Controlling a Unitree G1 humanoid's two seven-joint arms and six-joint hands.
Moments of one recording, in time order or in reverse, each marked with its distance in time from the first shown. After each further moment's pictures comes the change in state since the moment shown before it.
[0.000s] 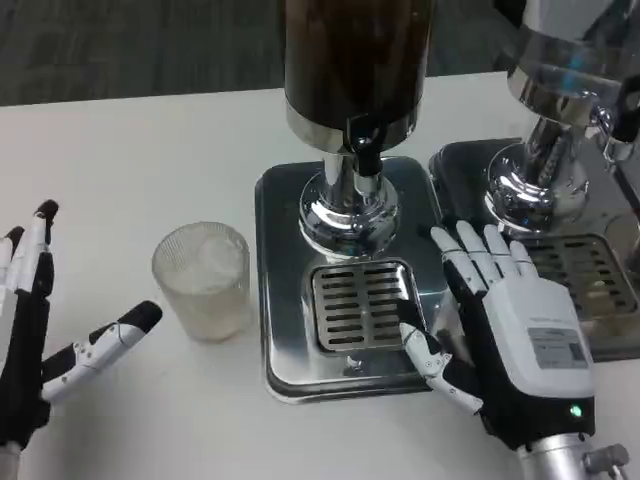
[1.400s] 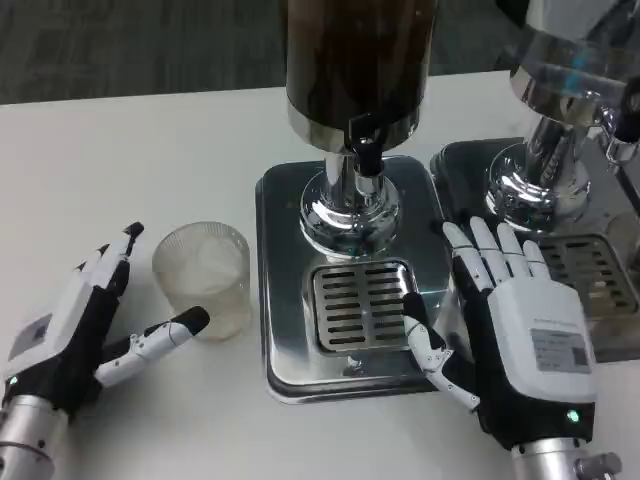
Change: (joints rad) left arm -0.338 0.051 -0.195 0.559 -0.055 -0.240 -0.073; right arm 0.020 0.056 0.017 -0.027 -0.046 0.094 -0.040
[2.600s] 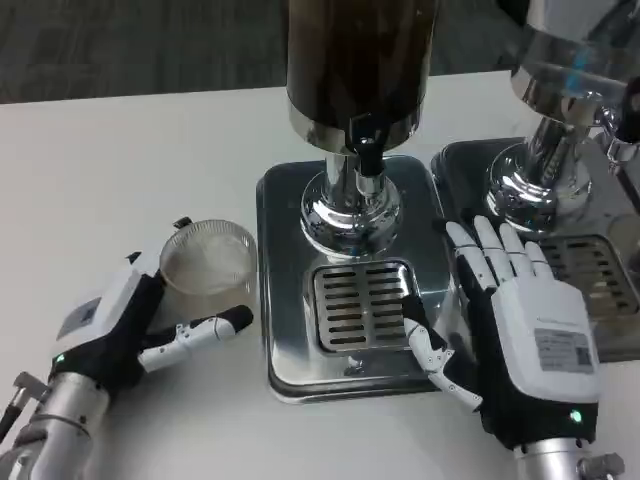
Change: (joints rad) left arm -0.147 -0.053 -0.081 0.180 0.027 -0.055 0.015; right arm 0.006 0.001 -0.001 -0.011 0.001 0.009 0.000
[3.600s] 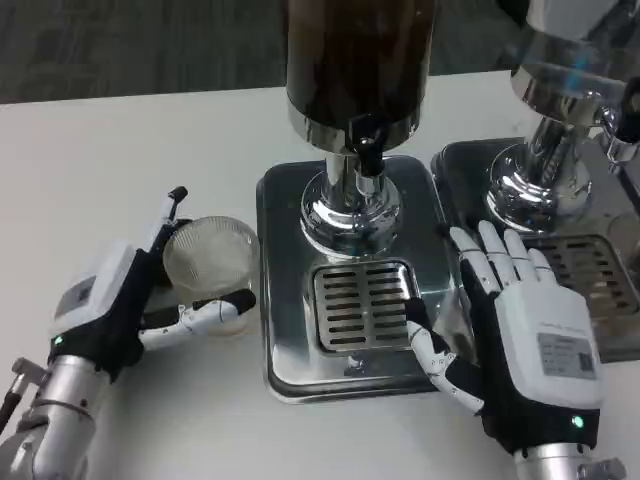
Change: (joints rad) left arm -0.038 -0.004 -0.001 0.028 0.001 -0.046 0.079; right arm 0.016 0.017 -0.001 -0.010 0.001 0.017 0.000
